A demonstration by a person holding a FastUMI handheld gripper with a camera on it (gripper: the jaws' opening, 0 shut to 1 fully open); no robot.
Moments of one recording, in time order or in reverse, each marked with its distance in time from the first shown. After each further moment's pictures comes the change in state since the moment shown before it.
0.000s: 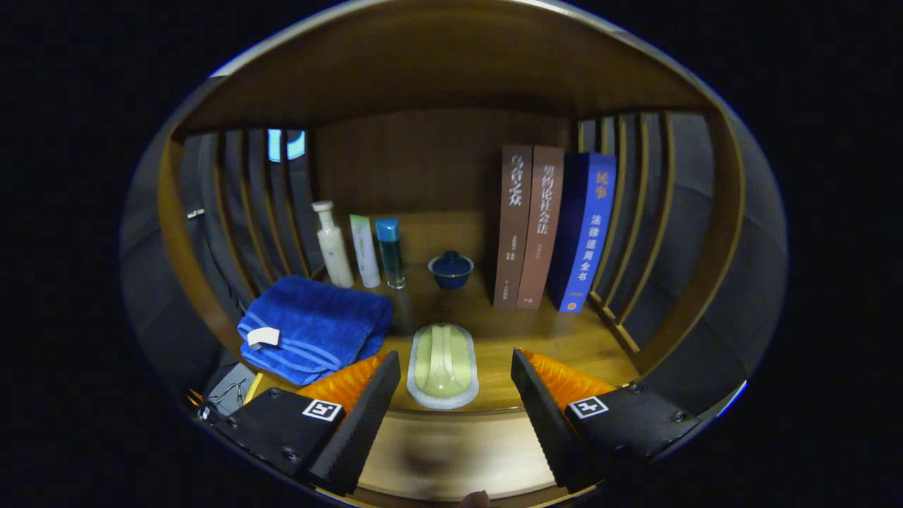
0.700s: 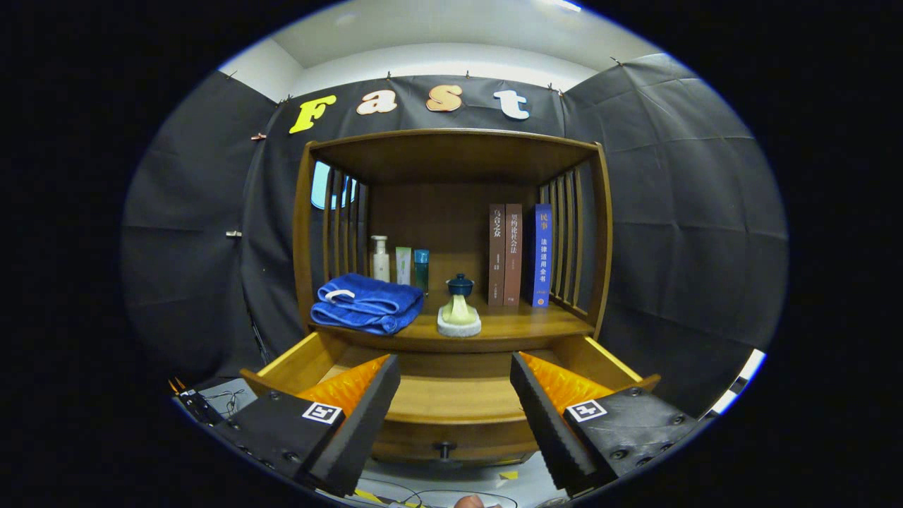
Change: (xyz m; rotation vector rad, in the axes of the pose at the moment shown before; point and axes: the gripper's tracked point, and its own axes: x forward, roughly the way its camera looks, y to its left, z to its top) arm -0.172 0.021 -0.119 -0.004 -0.321 0.000
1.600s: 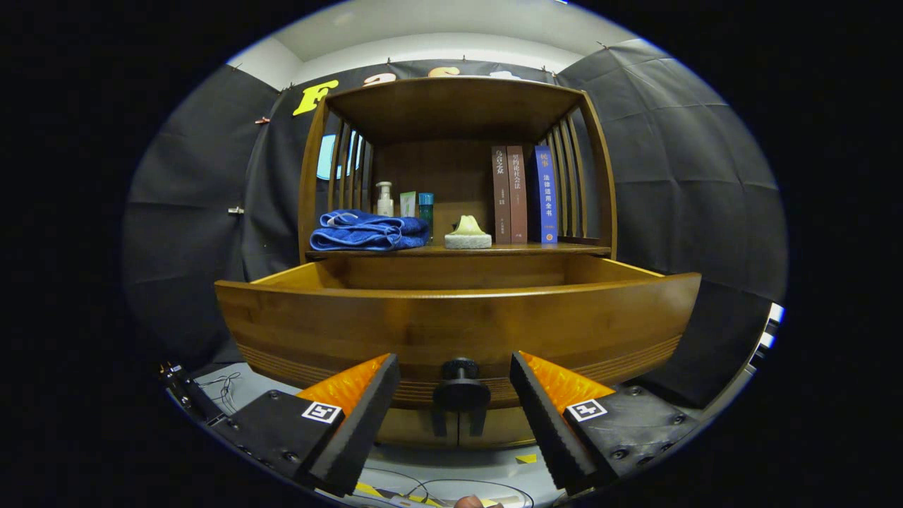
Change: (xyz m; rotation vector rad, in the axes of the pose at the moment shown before) arm 0.020 0.010 -0.138 0.022 0.057 0.010
